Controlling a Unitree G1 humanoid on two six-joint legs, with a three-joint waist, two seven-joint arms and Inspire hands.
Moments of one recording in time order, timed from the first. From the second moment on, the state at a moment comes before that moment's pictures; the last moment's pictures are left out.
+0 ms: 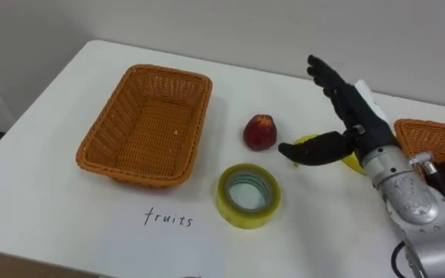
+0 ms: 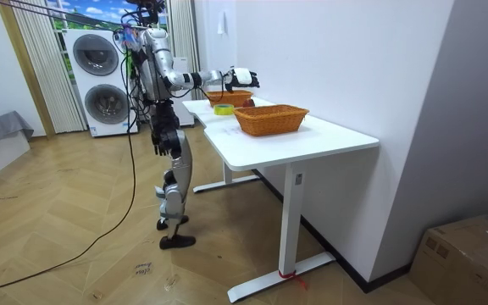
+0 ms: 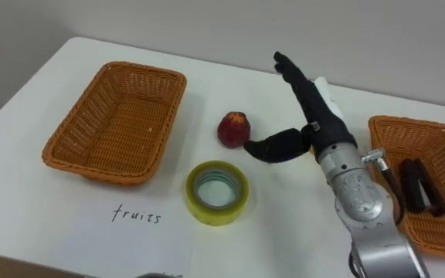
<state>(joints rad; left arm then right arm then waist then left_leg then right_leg) 0.27 0.23 0.09 1.08 0.23 0.15 0.03 -0.04 -0.40 0.11 -0.08 -0.10 0.11 0.08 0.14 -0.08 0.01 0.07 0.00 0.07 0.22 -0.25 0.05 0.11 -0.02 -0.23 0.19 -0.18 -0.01</state>
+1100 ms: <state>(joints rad) 0.27 0.22 0.09 1.06 0.24 0.15 0.03 -0.04 -0.30 0.21 0.04 -0.09 0.13 0.15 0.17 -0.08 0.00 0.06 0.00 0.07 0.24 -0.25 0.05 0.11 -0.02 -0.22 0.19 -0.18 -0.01</state>
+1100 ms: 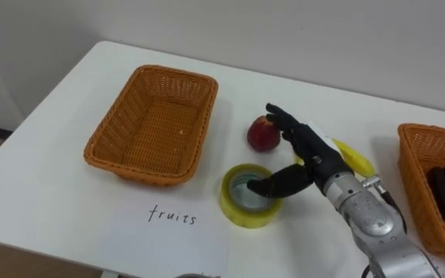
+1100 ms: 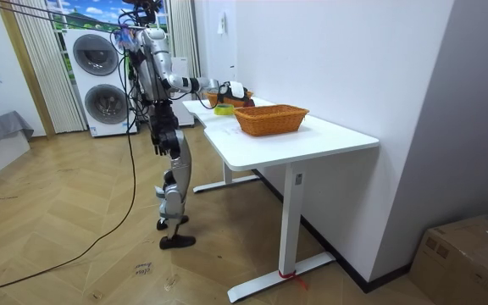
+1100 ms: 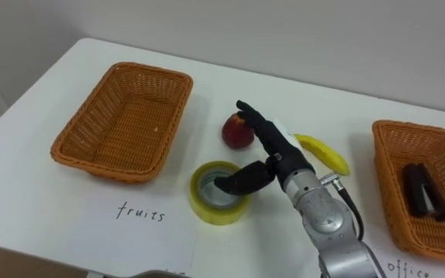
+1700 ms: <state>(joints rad) 0.25 0.22 0.07 1.05 0.24 0.17 0.03 -0.06 -0.30 0.22 0.03 -0.13 0.13 0.19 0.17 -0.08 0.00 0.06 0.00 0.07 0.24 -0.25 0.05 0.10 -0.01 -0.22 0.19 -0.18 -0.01</state>
